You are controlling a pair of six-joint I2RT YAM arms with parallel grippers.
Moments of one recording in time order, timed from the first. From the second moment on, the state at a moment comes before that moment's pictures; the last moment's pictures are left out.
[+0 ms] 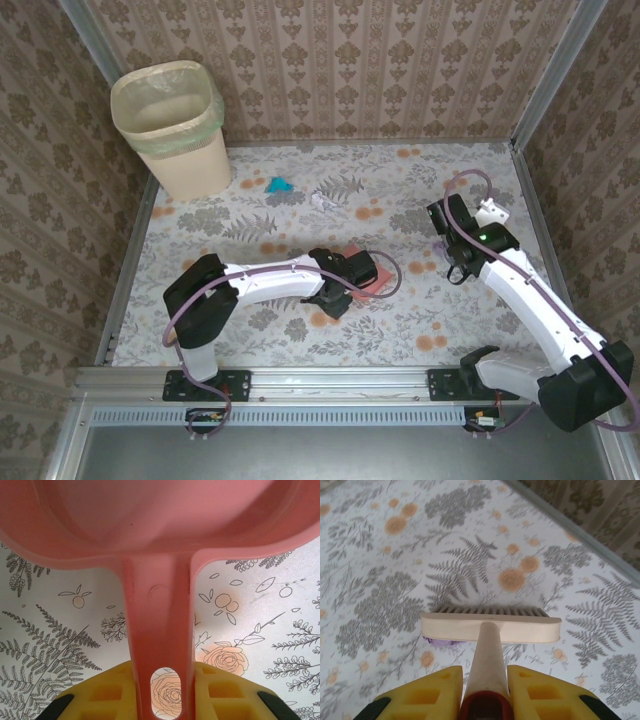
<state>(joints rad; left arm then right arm) -1.14 1.81 1.24 -0.88 -0.16 -0.28 0.35 1.14 1.05 -1.02 0.66 0.99</state>
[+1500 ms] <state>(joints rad) -1.14 1.81 1.24 -0.88 -0.13 -0.27 0.49 1.02 1.00 -0.97 0.37 0.70</state>
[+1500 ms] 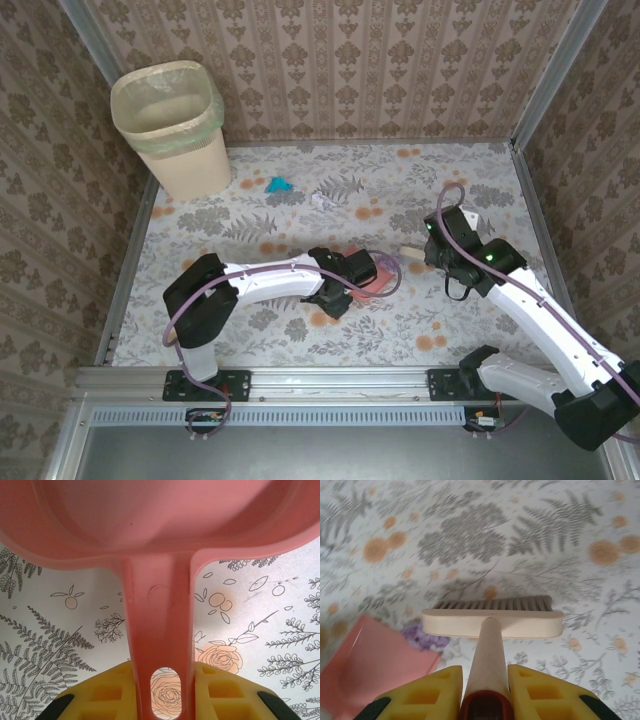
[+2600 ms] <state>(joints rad) -1.05 1.76 1.18 -0.83 -0.14 -0.28 0.49 0.77 0.86 -0.66 0.41 0.68</state>
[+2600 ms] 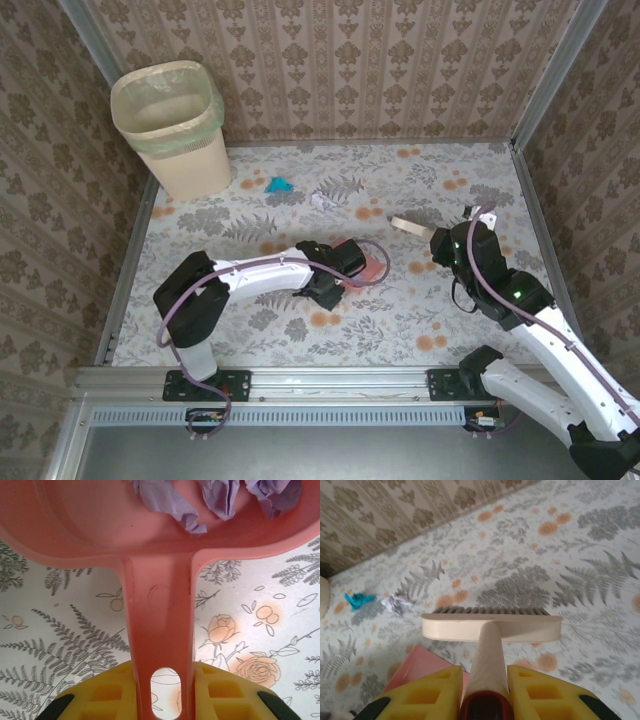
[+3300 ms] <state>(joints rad) -0.79 1.65 1.05 -0.80 -0.13 -0.35 0.51 1.71 1.41 -0.30 0.36 0.40</state>
